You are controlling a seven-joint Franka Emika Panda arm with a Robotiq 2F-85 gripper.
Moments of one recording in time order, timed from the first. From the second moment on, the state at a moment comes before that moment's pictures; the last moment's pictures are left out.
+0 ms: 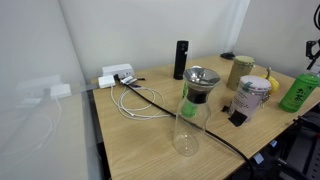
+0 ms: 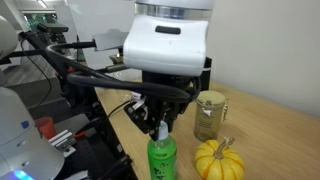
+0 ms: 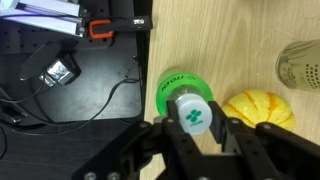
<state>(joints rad) -0.55 -0.31 -0.30 -2.75 0.05 2.33 0.76</state>
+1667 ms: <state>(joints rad) -0.14 -0.50 -0.09 -2.64 0.31 2.26 0.68</state>
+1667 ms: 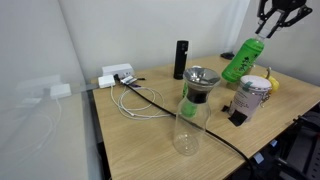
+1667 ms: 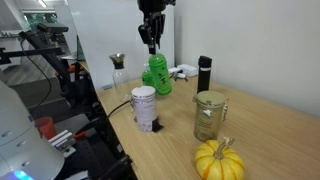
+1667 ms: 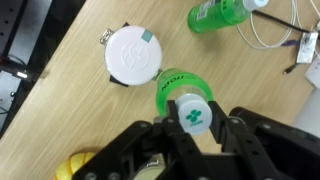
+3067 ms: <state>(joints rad) 0.04 -0.19 0.09 -2.64 0.23 2.35 0.52</state>
